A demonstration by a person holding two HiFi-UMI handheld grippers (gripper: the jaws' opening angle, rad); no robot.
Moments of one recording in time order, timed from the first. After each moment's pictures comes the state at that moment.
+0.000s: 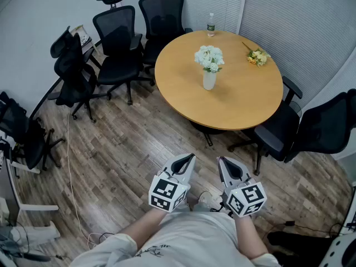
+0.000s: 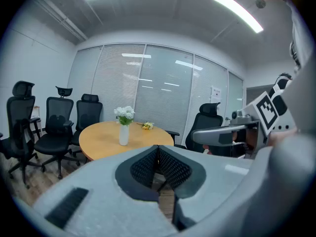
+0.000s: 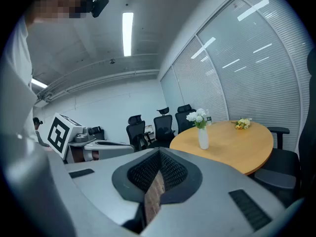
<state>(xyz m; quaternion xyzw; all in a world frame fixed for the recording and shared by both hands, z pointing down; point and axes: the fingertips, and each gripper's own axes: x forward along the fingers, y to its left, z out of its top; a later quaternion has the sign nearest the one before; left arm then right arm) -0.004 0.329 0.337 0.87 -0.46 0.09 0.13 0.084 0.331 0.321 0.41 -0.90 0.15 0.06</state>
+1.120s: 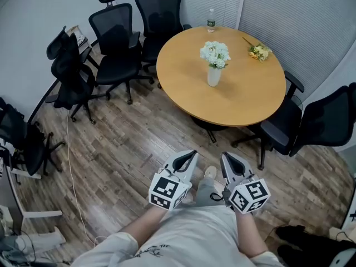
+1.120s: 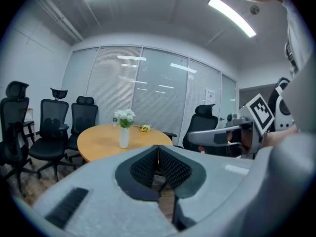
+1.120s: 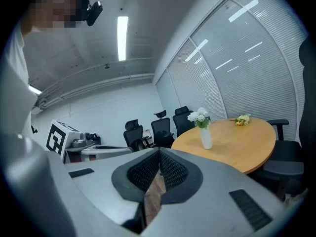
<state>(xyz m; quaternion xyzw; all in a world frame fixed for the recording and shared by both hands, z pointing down) -0.042 0.323 0.334 0.89 -0.43 0.08 0.11 0.044 0.323 0.324 0.43 -0.89 0.17 0.03</state>
